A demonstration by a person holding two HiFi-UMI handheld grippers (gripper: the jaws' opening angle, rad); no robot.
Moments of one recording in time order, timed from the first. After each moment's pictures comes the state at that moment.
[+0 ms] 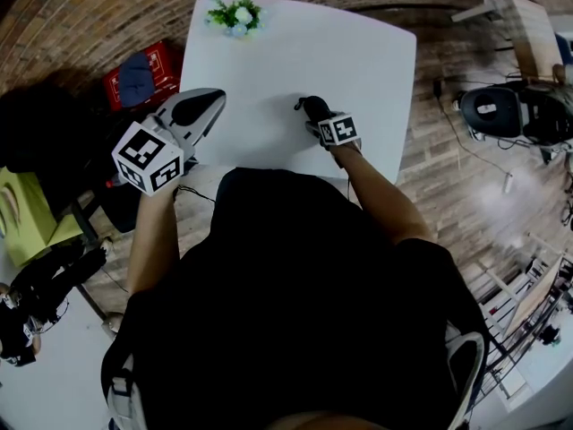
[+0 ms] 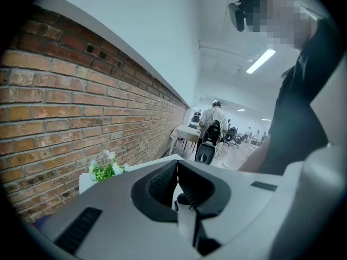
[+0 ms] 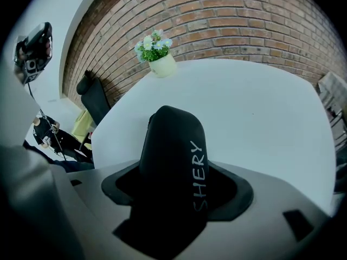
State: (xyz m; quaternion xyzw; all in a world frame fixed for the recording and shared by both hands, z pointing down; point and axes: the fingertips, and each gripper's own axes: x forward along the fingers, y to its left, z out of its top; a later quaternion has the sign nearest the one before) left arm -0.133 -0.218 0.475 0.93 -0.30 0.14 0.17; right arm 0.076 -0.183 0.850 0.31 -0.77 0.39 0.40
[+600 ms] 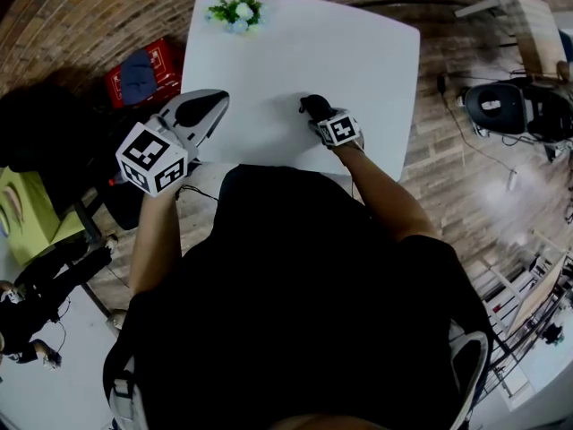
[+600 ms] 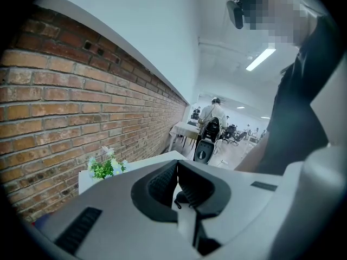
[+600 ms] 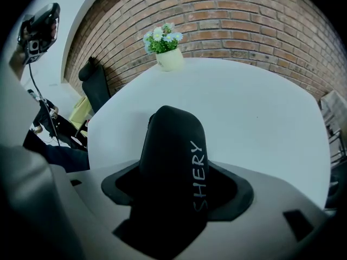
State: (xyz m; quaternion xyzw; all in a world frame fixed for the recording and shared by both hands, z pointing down) left arm -0.127 -0.210 0.483 0.93 -0.29 0.16 0.18; right arm 0.079 -0.175 0.860 0.30 -0.77 0.35 0.44
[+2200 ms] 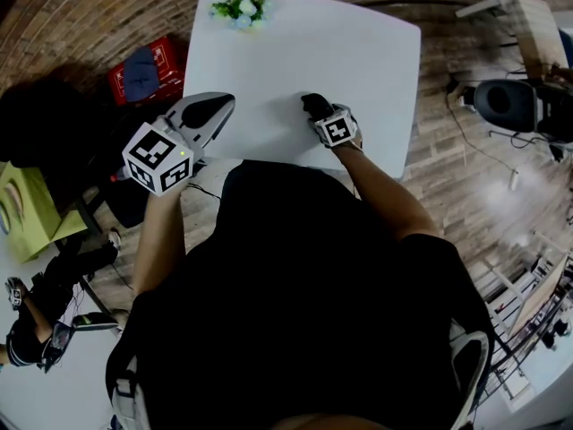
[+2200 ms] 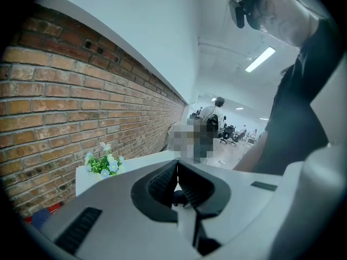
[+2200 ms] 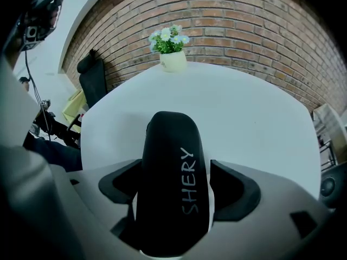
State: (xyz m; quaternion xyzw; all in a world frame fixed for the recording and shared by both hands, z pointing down) left arm -0.126 -0.188 0.489 0.93 -0.29 0.15 0.19; right arm 0.075 -0.166 0.869 0.33 -0.76 0.32 0.46
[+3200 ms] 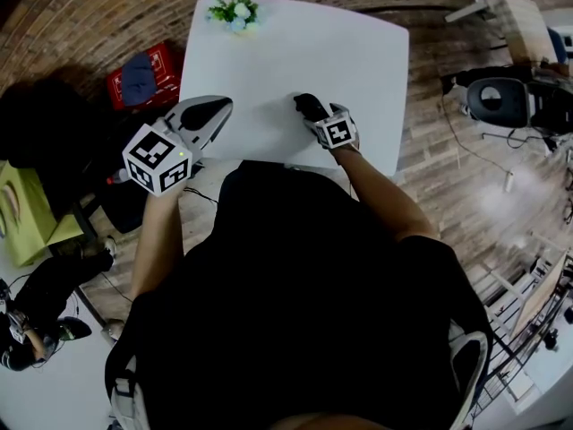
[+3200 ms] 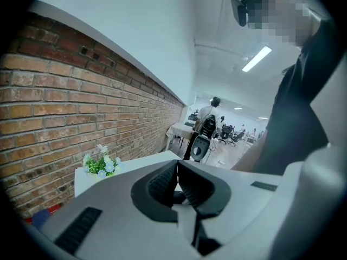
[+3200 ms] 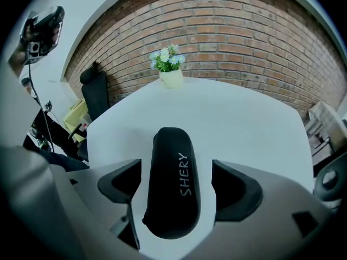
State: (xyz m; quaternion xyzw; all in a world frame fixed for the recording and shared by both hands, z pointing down) left arm -0.114 -0.160 0.476 0.93 -0.29 0.15 0.17; right arm 0.084 -0.172 0.824 0.36 -0.79 0.29 0.40
